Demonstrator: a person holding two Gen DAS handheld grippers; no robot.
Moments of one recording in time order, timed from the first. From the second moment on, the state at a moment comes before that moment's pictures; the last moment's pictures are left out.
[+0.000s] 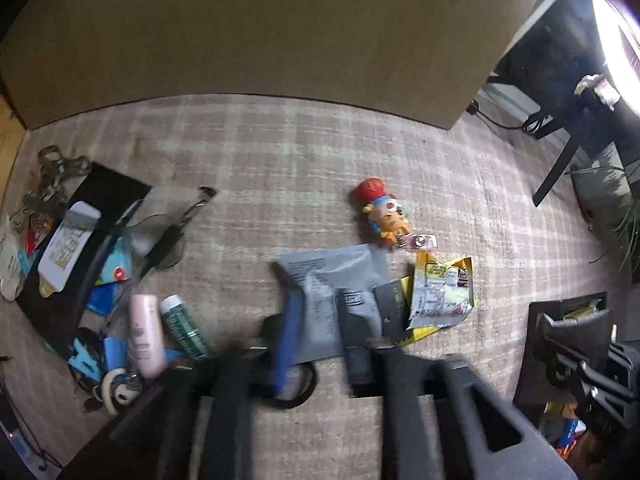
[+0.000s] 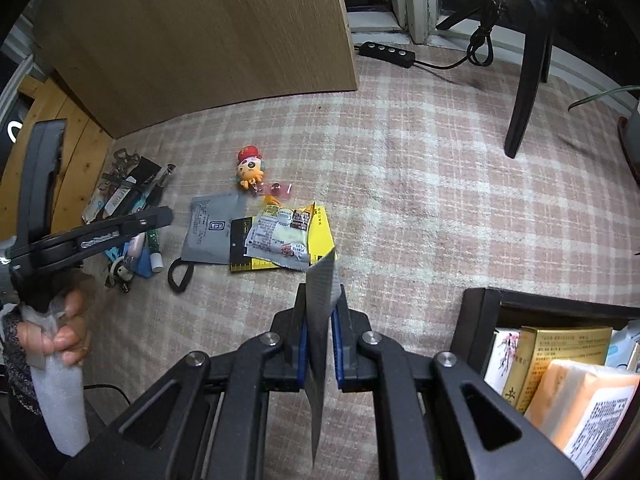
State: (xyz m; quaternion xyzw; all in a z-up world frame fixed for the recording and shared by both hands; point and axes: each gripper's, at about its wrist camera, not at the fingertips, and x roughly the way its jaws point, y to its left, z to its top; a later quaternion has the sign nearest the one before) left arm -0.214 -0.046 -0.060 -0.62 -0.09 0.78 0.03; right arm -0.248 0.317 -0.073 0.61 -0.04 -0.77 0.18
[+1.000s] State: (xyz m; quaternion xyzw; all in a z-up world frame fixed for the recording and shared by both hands) left arm -0.238 0.001 -0.039 -0.61 -0.07 0.79 0.05; right arm -0.222 0.338 -0.059 0.59 -0.10 -0.78 0.19
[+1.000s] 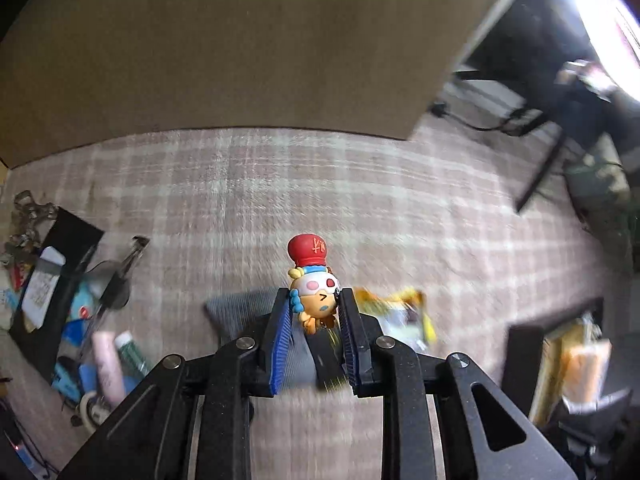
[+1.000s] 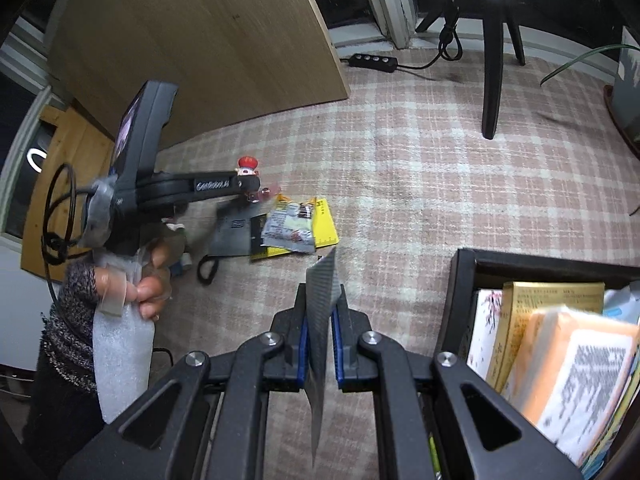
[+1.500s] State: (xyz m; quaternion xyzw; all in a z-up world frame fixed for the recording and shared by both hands) left arm -0.133 0.117 0.057 -0.56 -0.03 0.79 0.25; right arm -0.122 0.451 -0.008 0.54 -0.15 -0.82 0.13
